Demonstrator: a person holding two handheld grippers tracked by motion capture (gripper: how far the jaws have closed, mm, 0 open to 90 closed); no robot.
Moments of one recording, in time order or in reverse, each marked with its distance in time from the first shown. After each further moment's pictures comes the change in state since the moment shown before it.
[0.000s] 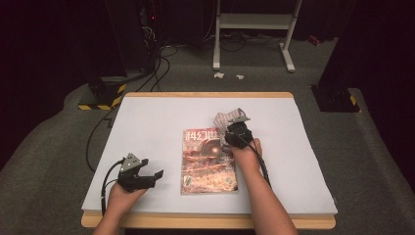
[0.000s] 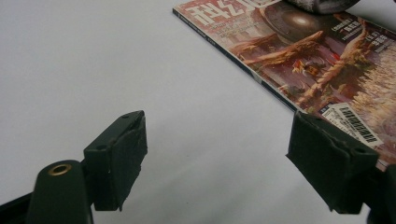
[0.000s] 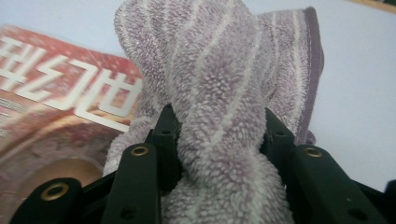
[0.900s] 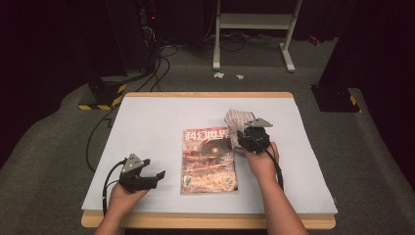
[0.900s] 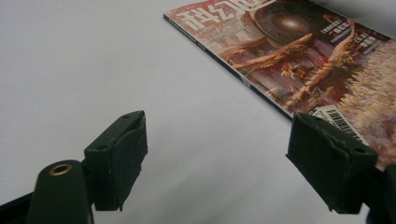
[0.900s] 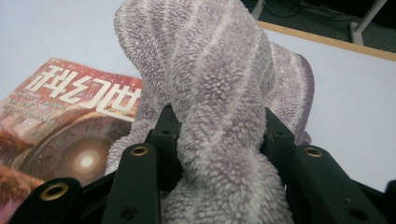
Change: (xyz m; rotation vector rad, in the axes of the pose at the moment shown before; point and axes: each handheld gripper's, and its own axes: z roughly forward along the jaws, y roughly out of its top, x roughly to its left) left arm -0.009 0.004 -0.001 -0.008 -0.008 0.024; right arm -0.026 -0.015 -0.071 -0.130 0.008 0.027
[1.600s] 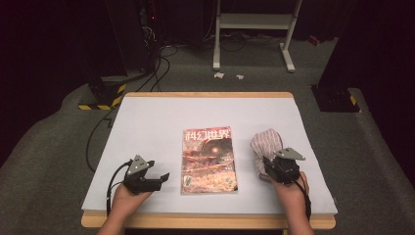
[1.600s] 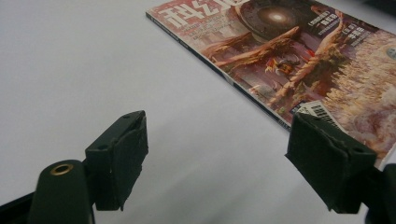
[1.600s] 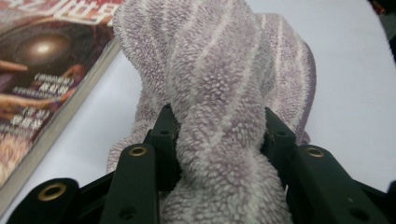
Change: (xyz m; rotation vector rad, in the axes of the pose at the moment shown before) left arm -0.012 0.002 0.004 0.013 -0.015 0.027; right arm -0.039 -0.087 -0.063 0.038 -0.062 0.023
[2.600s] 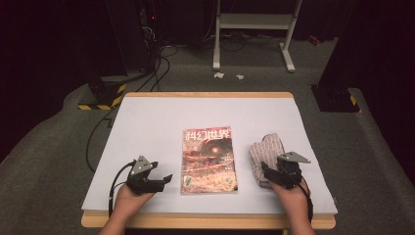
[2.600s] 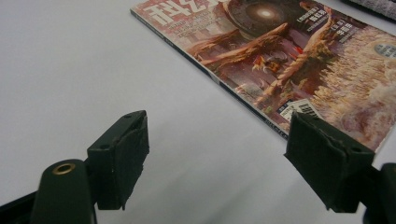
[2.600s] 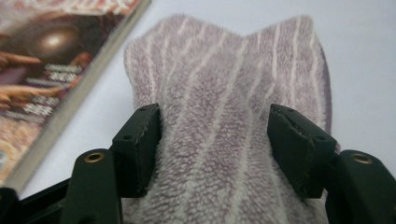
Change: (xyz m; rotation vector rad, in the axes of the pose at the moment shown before) left arm -0.006 0.001 0.006 0.015 -0.030 0.008; right arm -0.010 -0.014 0.004 0.012 0.082 0.078
